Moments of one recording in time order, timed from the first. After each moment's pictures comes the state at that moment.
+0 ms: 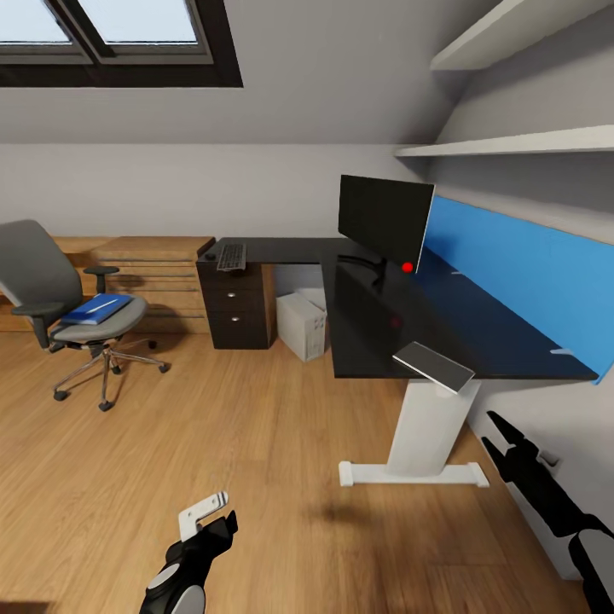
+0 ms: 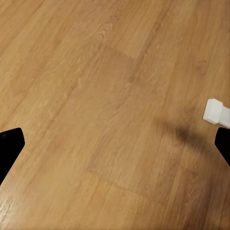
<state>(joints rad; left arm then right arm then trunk) -0.07 0.04 -0.34 -1.44 0.69 0.31 0.69 -0.27 -0.23 -0.44 -1.09 -1.24 0.54 0.53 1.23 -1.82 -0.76</state>
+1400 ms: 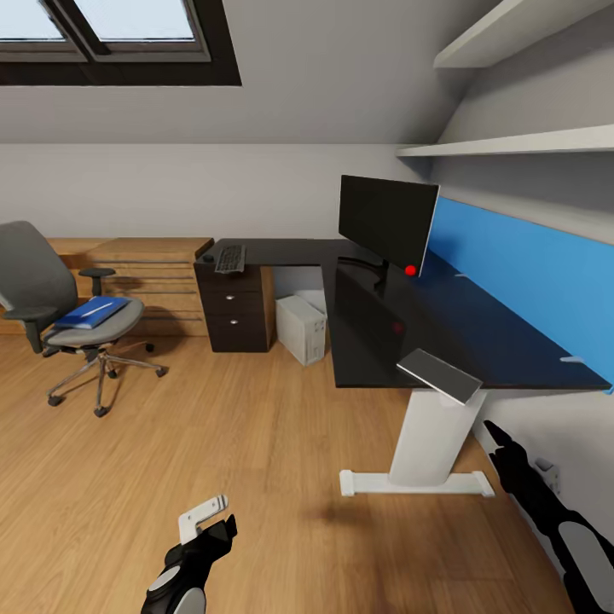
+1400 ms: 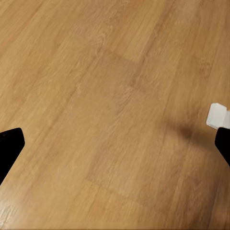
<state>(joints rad) -0.07 0.04 -0.34 -1.42 0.68 0.31 0.69 -0.29 -0.21 -0.37 -1.09 -1.25 0.32 0.22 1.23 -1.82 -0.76</state>
